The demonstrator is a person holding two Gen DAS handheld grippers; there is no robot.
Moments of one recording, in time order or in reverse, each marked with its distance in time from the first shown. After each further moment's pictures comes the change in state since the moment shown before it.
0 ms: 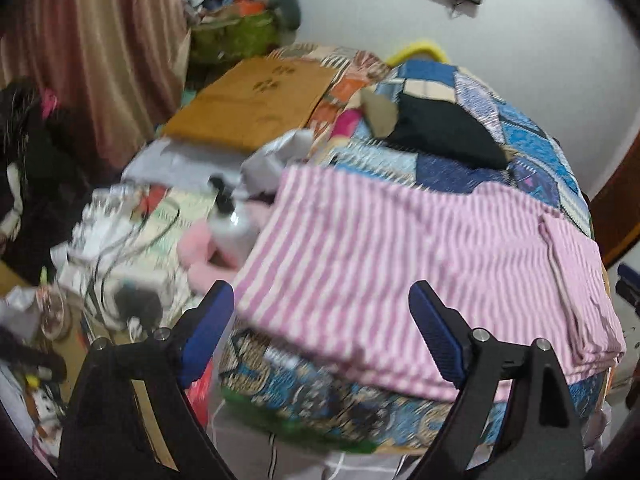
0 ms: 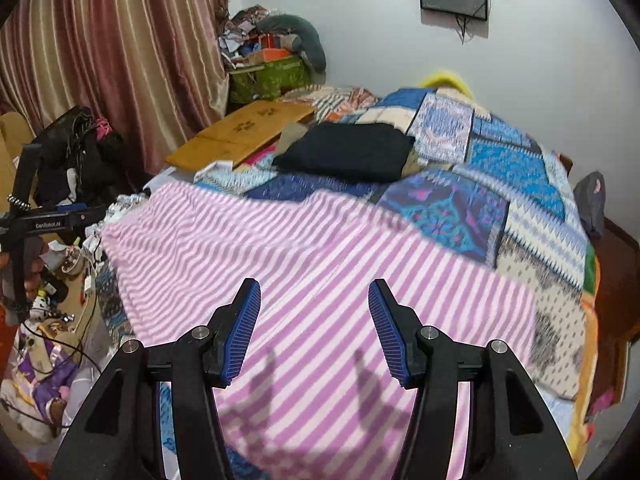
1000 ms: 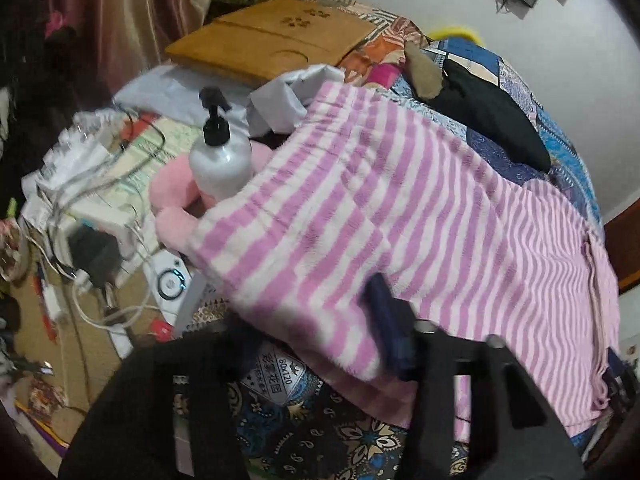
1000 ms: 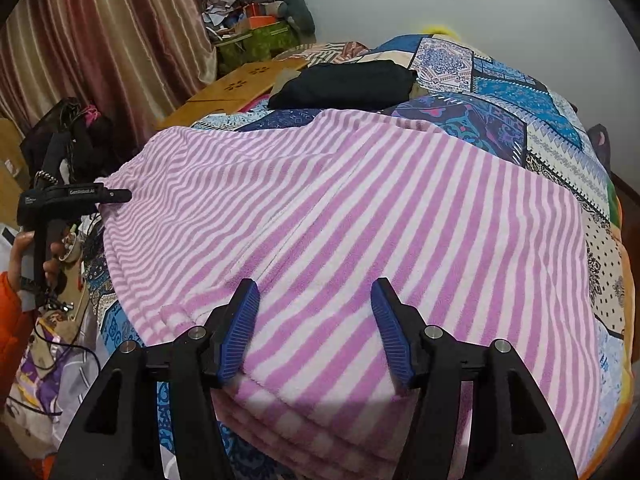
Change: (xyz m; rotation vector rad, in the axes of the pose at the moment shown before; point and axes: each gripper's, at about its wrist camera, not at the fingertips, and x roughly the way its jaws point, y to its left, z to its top) left arm 0.083 0.012 -0.007 -0.141 0.109 0.000; right arm 0.039 0.008 -0.054 0.077 0.094 0.007
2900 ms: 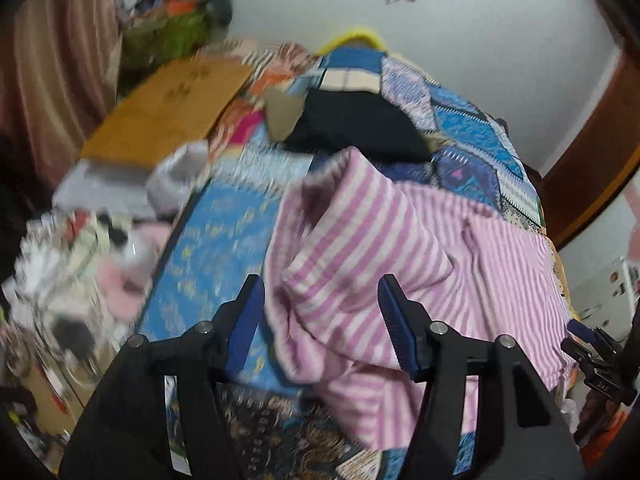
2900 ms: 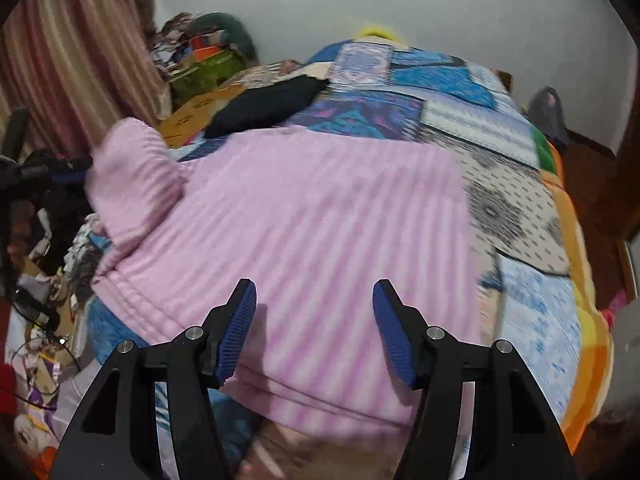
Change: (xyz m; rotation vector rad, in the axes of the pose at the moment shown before) left arm -0.059 -0.106 0.023 0.238 -0.042 -0.193; right arm -0.064 -0.076 -0.029 0.151 -0.059 -0.065
